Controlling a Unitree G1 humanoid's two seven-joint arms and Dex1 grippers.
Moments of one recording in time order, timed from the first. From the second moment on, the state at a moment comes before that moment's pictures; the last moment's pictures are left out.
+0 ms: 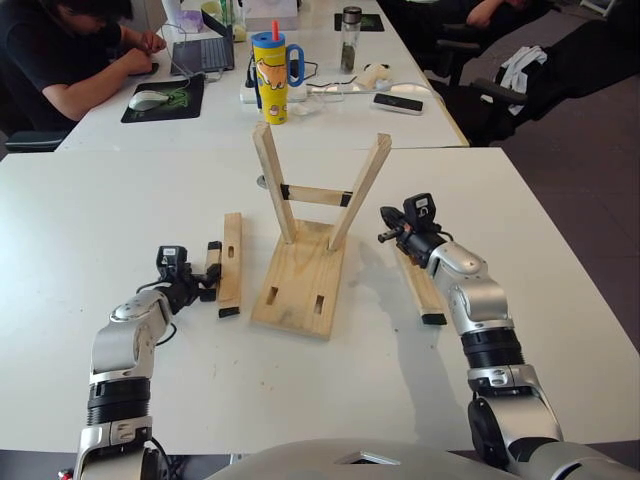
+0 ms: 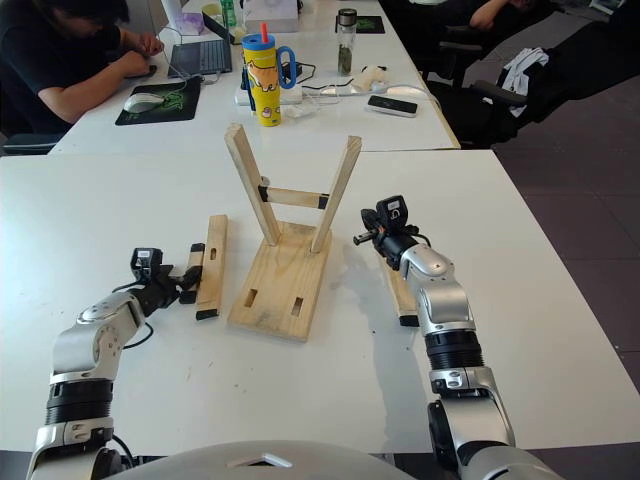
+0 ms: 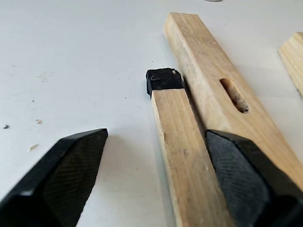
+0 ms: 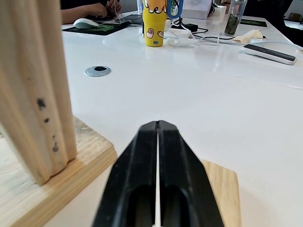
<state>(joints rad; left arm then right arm) -0.12 0.37 0.20 0.04 -0.24 0.67 -0.34 -0.39 -0.25 0.00 0.21 0.16 0.33 0.39</state>
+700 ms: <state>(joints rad) -0.07 0.38 0.11 0.02 -0.19 0.60 -0.29 -0.33 -0.23 -0.08 0.15 0.22 0.35 0.35</state>
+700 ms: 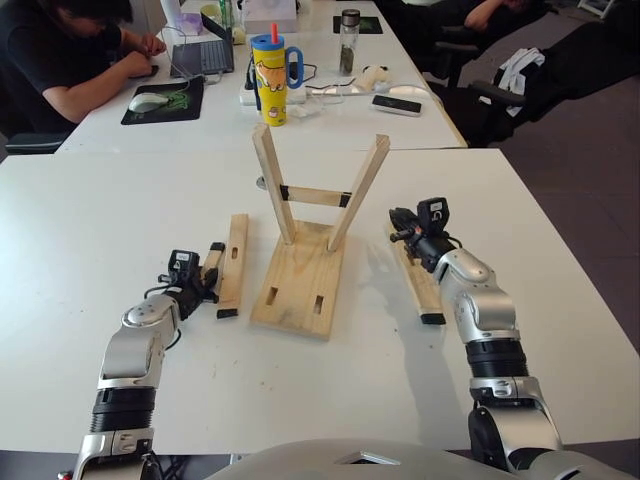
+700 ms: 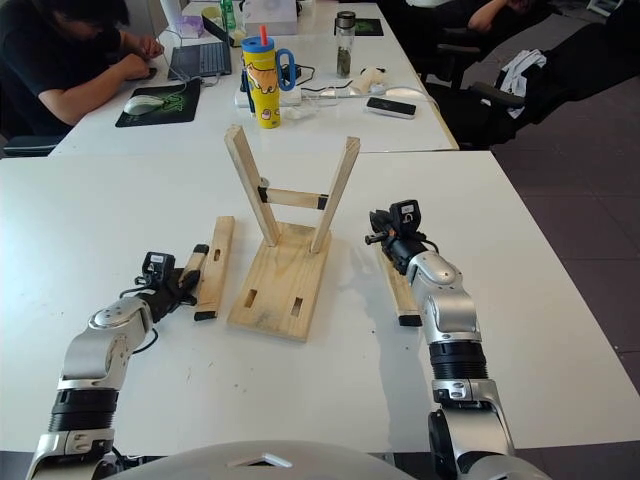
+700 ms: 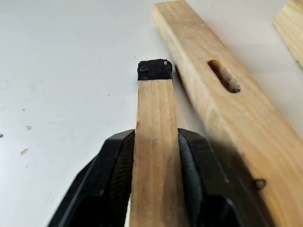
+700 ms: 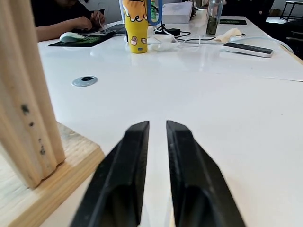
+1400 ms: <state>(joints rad) -0.24 0.34 0.04 -0.40 -0.07 0.07 -0.24 -0.48 -0.23 -0.44 -0.17 1.26 0.77 0.33</state>
